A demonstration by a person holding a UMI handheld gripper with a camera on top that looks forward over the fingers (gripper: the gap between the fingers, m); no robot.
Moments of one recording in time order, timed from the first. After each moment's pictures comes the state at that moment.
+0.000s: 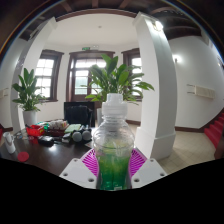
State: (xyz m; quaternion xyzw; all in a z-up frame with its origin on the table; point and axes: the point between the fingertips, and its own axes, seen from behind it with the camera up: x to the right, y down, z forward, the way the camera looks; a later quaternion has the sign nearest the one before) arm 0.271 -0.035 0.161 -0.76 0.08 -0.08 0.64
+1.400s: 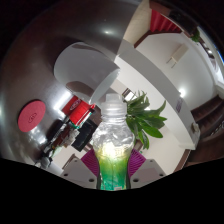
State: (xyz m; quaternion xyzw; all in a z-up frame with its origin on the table) arm -0.091 0.048 0.273 -0.22 -0.66 -0.62 0.37
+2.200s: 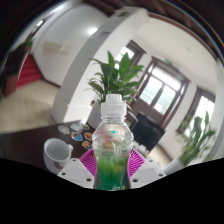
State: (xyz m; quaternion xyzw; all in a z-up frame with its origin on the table) arm -0.103 0.051 0.218 -0.73 -0.33 -0.08 0.60
